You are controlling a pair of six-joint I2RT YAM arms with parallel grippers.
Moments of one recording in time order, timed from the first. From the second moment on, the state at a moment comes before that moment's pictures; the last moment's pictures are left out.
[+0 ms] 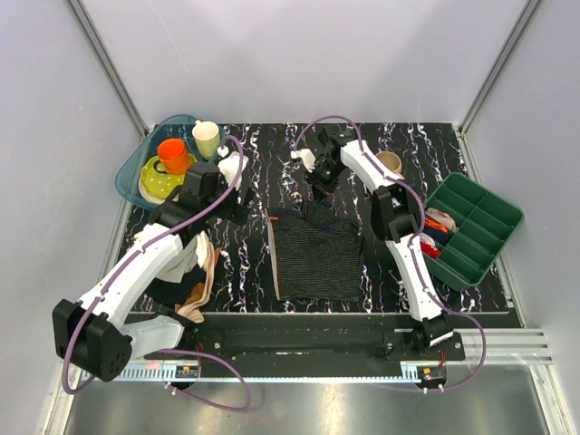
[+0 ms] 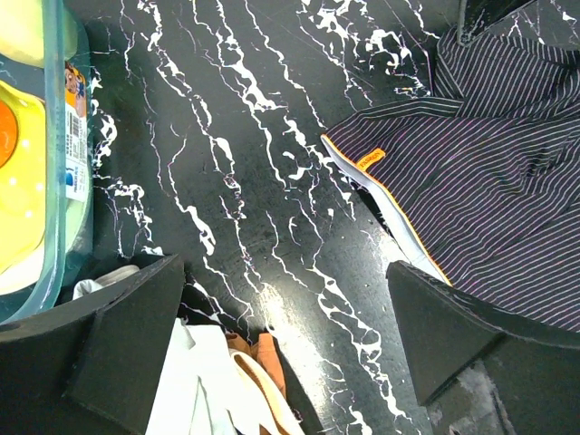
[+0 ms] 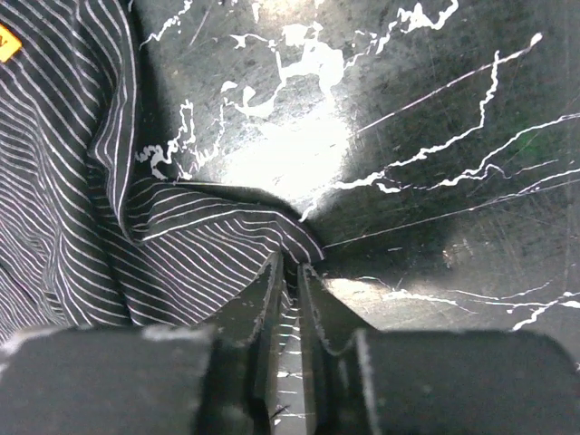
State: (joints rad) left arm -0.41 1.16 1.02 -0.48 0.00 0.11; right arm 0.40 2.61 2.41 -1.19 -0.51 -0.63
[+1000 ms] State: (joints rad) left arm -0.23 2.07 1.51 -0.53 0.50 -0.05; right arm 0.38 2.45 2.11 -0.80 -0.38 -0.41
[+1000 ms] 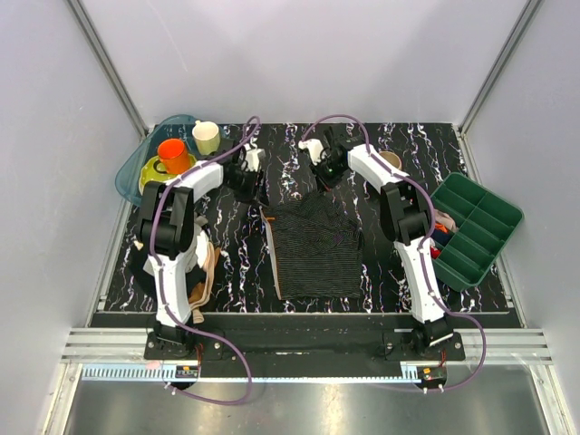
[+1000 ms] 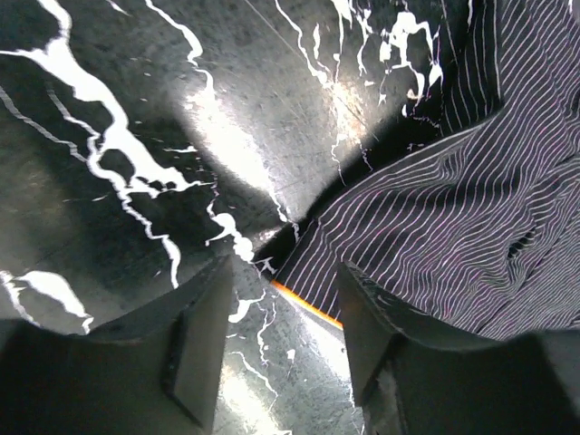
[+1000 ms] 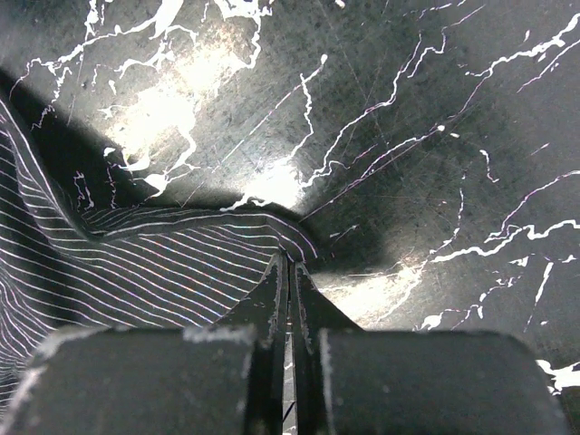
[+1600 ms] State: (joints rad) left arm -0.26 2.15 1.62 -0.68 0.48 -0.02; right arm 0.38 2.45 2.10 -0.78 -0.38 -0.40
